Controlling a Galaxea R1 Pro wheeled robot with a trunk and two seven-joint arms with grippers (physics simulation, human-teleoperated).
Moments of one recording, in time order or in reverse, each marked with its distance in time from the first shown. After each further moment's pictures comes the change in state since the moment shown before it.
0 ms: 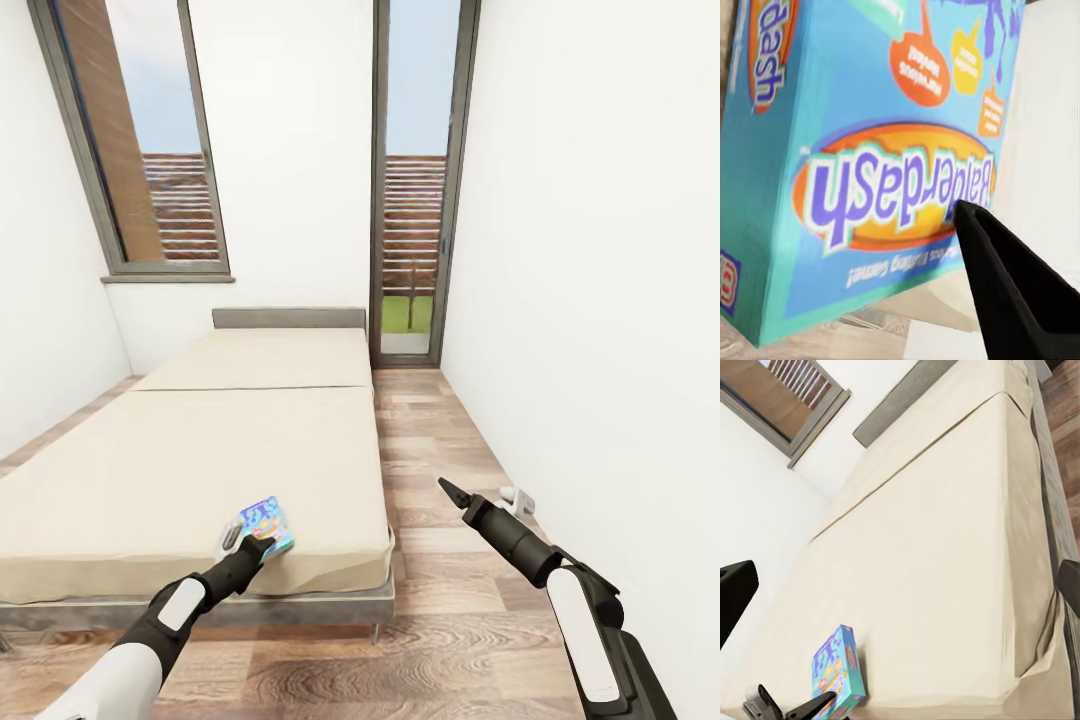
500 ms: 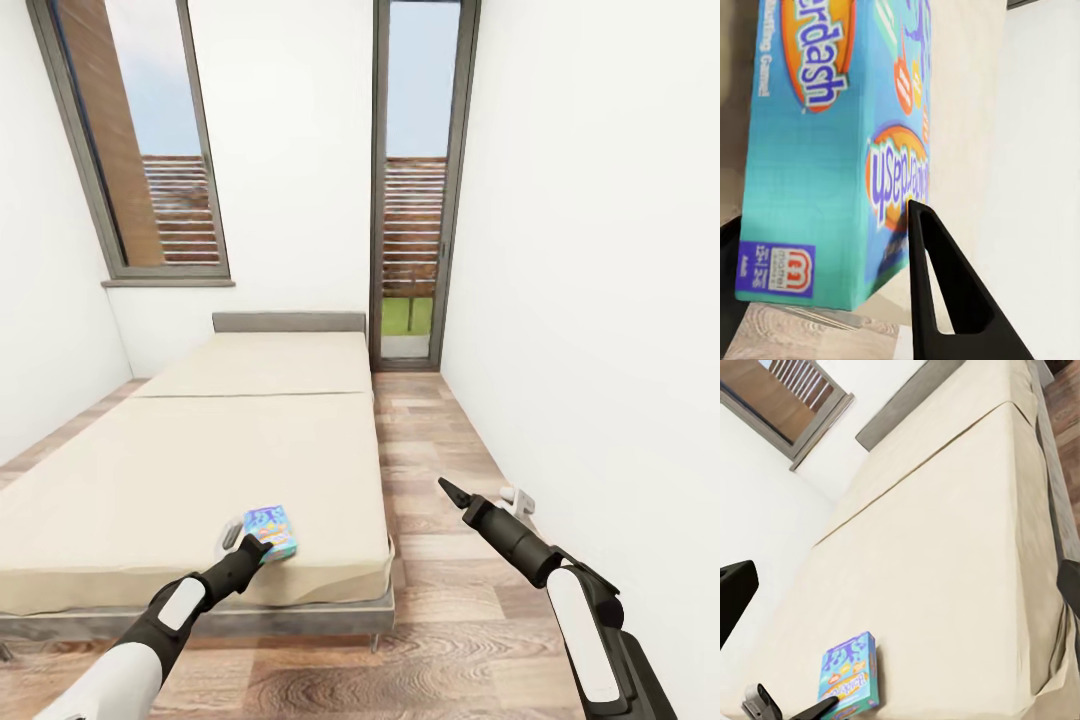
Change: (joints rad) left arm 0.000 0.000 -0.002 -0.003 0.001 0.001 -0.005; right arm 0.000 0.000 0.000 0.000 0.000 0.000 0.000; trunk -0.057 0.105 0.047
